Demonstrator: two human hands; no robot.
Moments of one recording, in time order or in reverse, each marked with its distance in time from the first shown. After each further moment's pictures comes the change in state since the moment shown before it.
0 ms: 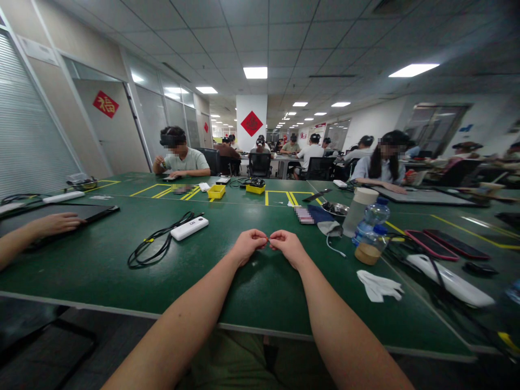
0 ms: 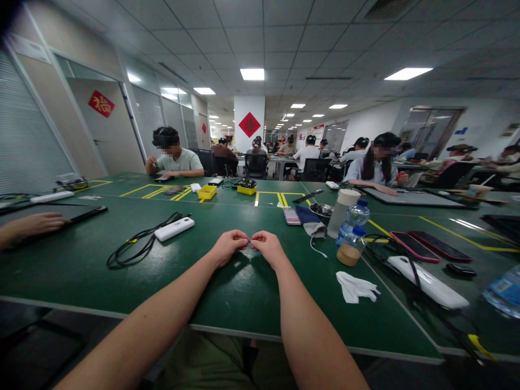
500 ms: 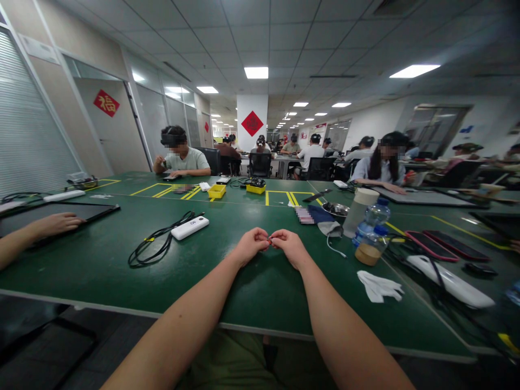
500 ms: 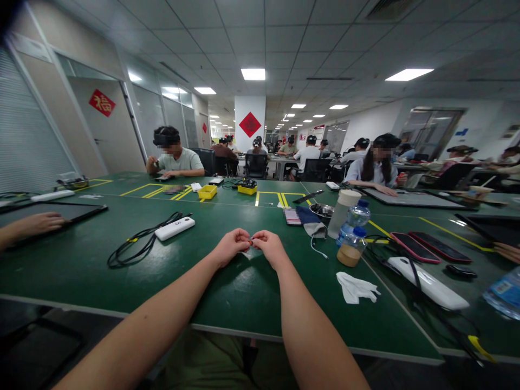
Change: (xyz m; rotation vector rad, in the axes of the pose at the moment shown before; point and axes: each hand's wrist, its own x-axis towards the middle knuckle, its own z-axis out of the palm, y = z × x) left_hand -0.004 0.003 0.002 0.083 -0.102 0.047; right_hand 0.001 0.002 -0.002 0.035 0.009 -0.014
